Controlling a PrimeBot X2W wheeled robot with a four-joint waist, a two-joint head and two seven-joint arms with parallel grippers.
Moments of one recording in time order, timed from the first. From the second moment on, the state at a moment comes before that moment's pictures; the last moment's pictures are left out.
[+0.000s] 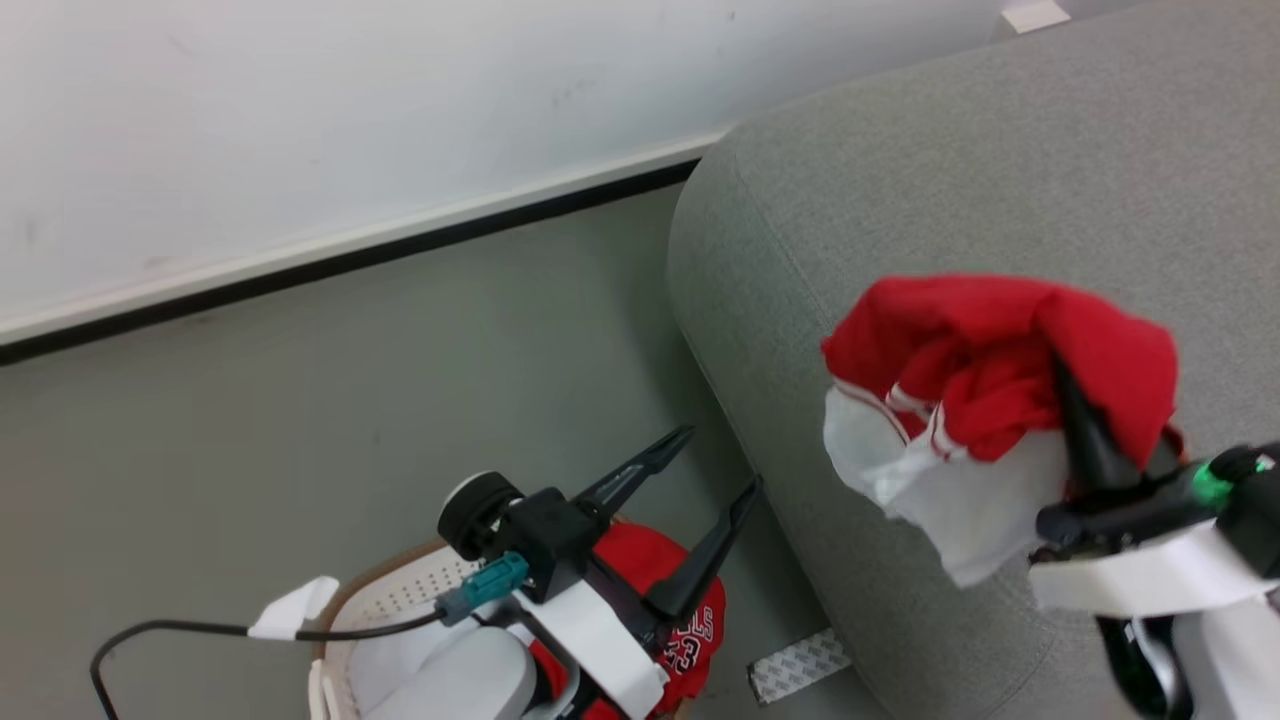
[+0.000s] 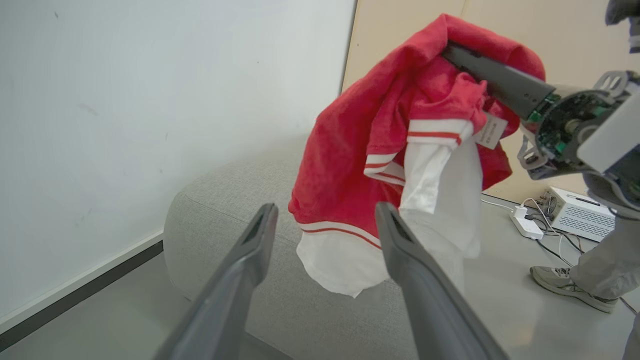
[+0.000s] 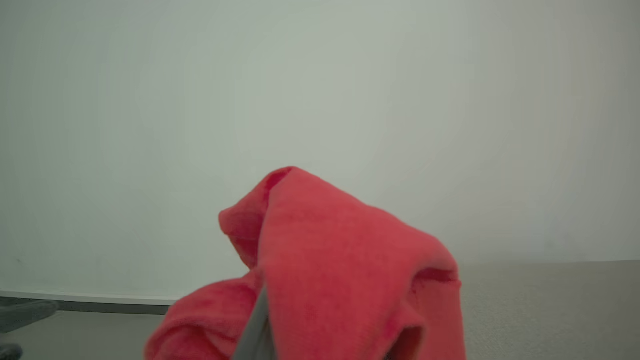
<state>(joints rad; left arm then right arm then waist) -0.50 0.24 -0.78 0.21 -0.42 -0.10 -0.26 -0.31 -0.18 0.18 0.06 0.33 0.13 -0.26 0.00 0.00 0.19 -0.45</state>
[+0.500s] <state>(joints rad) -0.66 0.32 -0.84 0.14 -0.37 -0.12 -0.21 -0.67 -0.37 0.03 0.28 0.51 0.13 -0.26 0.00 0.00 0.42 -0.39</state>
